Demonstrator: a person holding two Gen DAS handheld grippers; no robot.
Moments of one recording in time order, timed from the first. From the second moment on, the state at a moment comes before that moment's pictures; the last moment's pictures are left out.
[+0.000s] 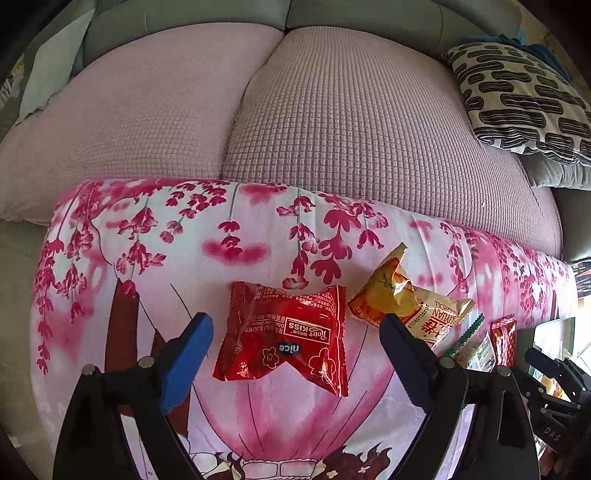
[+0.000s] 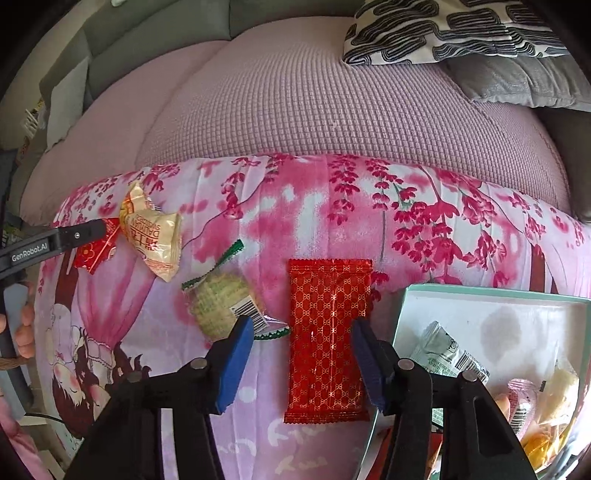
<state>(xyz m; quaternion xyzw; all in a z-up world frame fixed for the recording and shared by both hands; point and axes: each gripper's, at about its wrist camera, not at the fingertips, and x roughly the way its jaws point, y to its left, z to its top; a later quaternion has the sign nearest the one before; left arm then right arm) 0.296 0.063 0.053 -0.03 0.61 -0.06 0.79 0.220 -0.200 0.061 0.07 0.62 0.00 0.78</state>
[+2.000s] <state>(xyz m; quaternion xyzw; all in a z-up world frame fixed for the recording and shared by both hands) 0.161 0.033 0.041 -0.12 0.59 -0.11 0.79 0.163 -0.203 0.055 0.13 0.59 0.03 0.79</state>
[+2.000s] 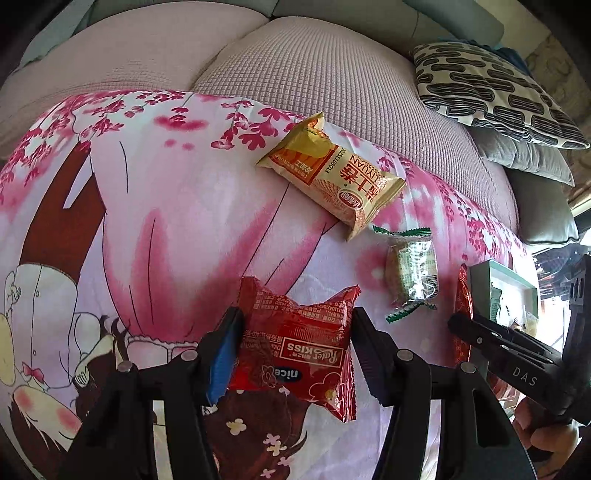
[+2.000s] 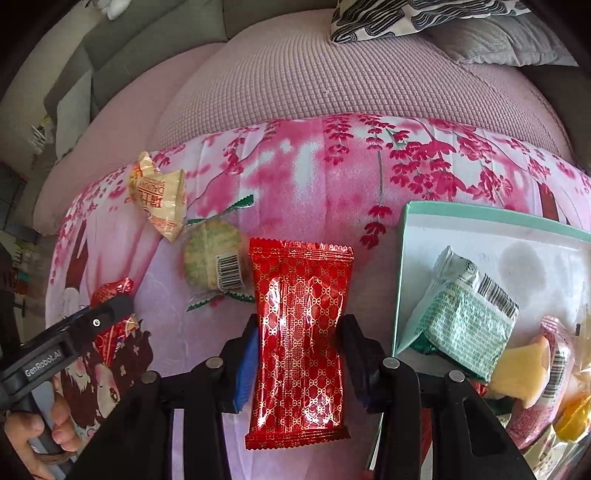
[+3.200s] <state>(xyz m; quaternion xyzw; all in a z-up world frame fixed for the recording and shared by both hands) 0.133 -0.202 0.099 -0.04 0.53 -0.28 0.80 0.067 -0.380 0.109 0.17 0.50 -0.10 0.84</state>
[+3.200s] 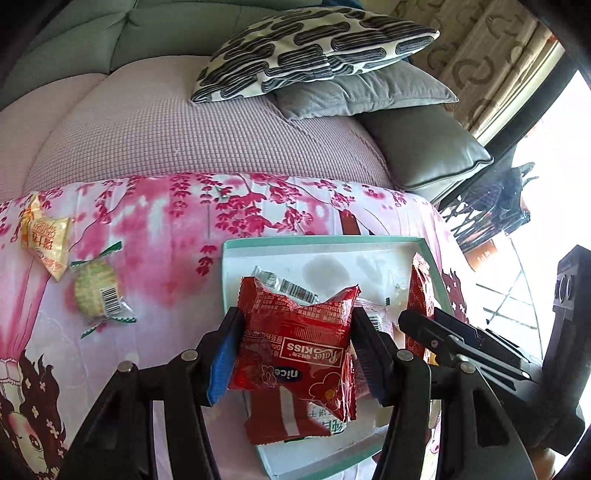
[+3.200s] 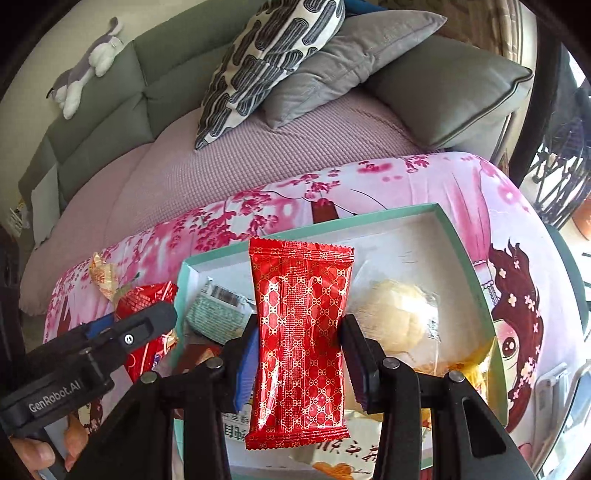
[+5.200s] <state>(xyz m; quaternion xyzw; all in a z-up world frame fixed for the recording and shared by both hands) 0.189 -0.068 0.074 -0.03 0.53 -0.09 0.84 0.120 -0.297 0.120 0.08 0.51 -0.06 0.85</state>
